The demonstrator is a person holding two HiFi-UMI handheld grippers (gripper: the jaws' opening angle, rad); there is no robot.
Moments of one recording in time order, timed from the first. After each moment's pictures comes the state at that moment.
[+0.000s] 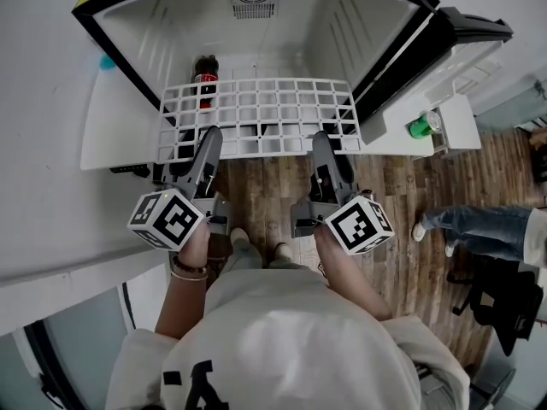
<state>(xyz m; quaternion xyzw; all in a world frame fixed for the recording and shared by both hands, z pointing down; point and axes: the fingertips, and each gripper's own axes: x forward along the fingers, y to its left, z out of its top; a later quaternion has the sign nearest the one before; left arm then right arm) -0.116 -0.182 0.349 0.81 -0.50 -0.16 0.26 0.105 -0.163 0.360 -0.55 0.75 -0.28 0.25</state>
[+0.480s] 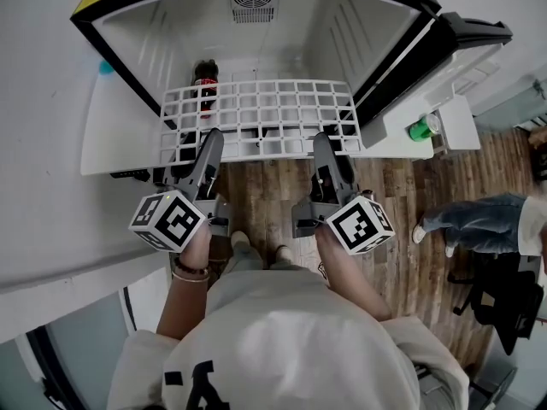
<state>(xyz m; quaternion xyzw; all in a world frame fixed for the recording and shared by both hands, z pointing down) -0.116 -0.189 0.350 0.81 -0.50 -0.16 0.26 0.106 -0.170 0.360 -0.55 0.74 -0.29 0.25</state>
